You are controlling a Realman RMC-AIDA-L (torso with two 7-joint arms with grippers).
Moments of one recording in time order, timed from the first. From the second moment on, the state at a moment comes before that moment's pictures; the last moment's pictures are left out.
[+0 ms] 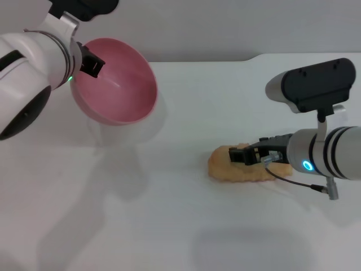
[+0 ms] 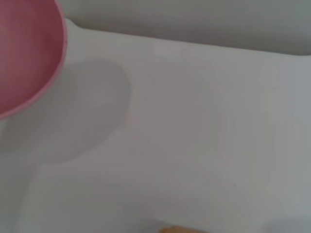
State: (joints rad) left arm -0.50 -2.06 1.90 1.59 0.23 -1.12 -0.19; right arm 0.28 2.08 -1.95 -1.47 0.32 0.88 0.19
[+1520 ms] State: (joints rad) left arm -0.52 -2.07 1.94 1.58 0.23 -1.13 -0.20; right arm 0.35 2.07 -1.93 -1.34 0.36 0.84 0.13
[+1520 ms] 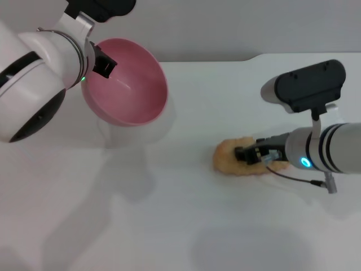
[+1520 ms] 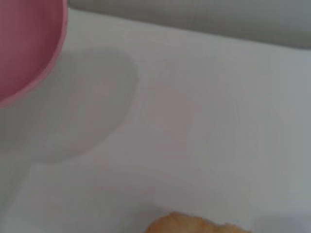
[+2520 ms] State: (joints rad) left arm -0.52 -2.06 1.92 1.53 0.19 -1.08 -0.20; right arm 0.32 2.07 -1.91 -1.55 0.30 0.88 0.13
